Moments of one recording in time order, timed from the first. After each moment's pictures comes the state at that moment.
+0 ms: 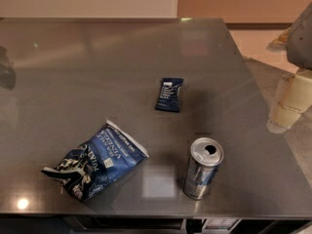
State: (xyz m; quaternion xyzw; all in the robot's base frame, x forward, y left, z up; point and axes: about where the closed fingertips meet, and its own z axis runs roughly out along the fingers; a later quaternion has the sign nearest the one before) arm 0.438 -0.217 0.976 -0.60 0.78 -0.03 0.16
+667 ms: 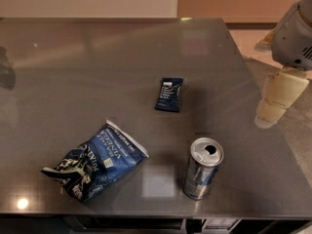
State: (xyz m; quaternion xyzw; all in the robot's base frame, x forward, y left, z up) arm 0.455 -0.207 0.967 -0.61 0.77 -0.03 0.16
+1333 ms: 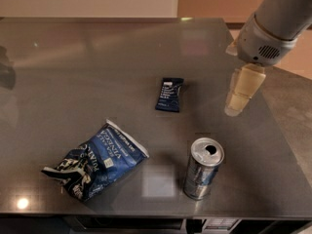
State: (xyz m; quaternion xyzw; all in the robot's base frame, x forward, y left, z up) arm 0.511 -0.175 0.932 -0.63 0.76 0.01 0.16
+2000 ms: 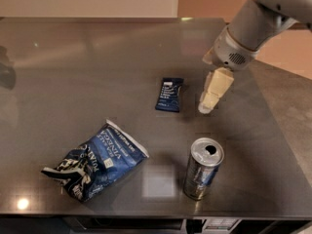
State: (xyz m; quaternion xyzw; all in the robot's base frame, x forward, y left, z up) arm 0.557 -0.130 0.887 -0.63 0.75 0.09 0.18
